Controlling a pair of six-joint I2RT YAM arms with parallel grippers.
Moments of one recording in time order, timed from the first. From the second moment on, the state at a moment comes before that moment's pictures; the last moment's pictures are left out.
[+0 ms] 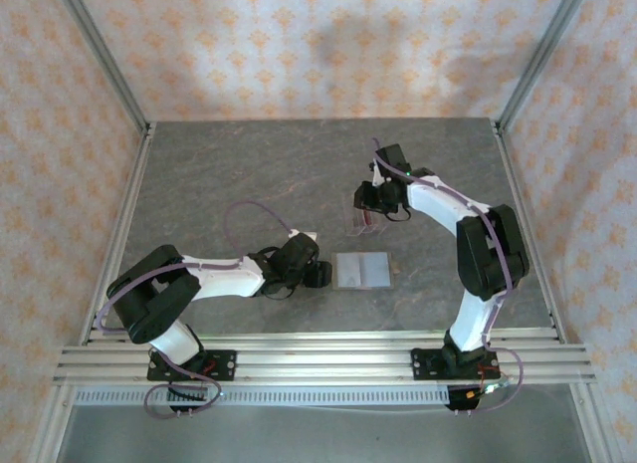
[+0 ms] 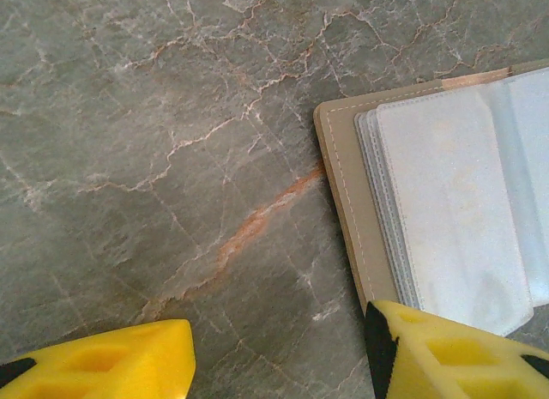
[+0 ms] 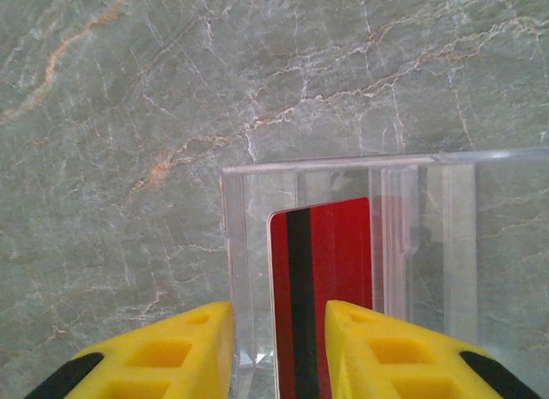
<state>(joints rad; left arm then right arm) -0.82 1.60 0.68 0.01 0.00 -0.73 0.37 1.81 1.29 -0.53 -0.24 0.45</state>
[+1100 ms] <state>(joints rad) -0.82 1.61 0.72 -0.06 0.00 -0.73 0.38 1.81 1.33 -0.63 -0.18 0.43</state>
